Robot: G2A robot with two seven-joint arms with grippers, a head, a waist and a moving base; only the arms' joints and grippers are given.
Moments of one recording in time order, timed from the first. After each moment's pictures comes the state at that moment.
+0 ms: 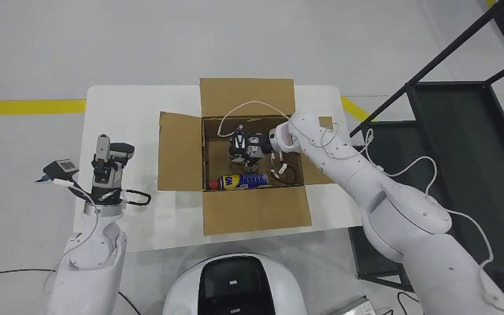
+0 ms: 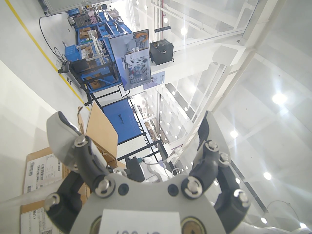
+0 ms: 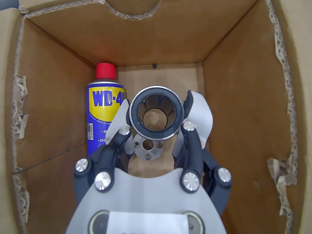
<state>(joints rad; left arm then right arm) 1.53 -1.27 -1.55 -1.65 -0.12 -0.60 -0.12 -0.42 -1.35 0.42 -0.62 -1.30 -0.97 -0.14</state>
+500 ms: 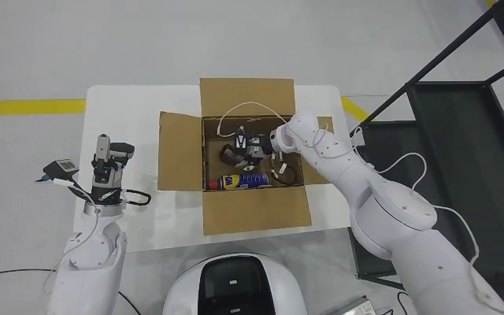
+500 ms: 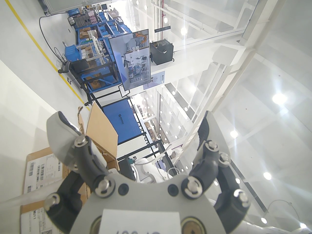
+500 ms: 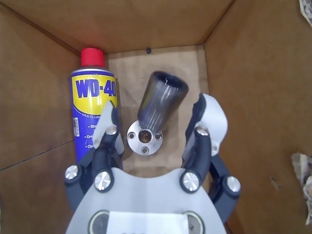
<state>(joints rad) 1.53 -1.27 -1.55 -1.65 -0.12 -0.60 -0.12 -0.39 -1.43 0.37 -0.42 -1.39 -0.96 -0.26</state>
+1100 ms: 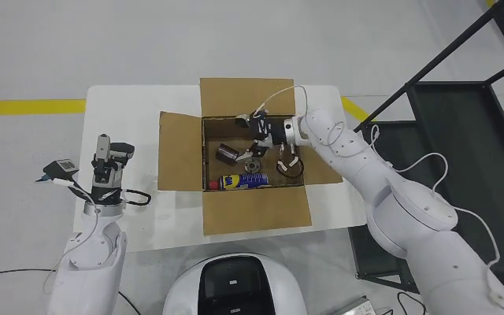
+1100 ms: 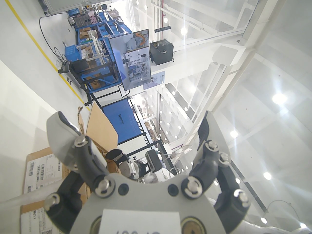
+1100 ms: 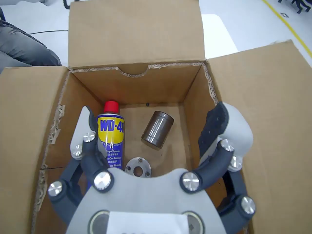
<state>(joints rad) 1.53 -1.27 -1.56 -1.65 -0.10 -0.58 -0.12 -0.40 -1.30 0.40 -0.56 -1.50 -1.01 -0.79</state>
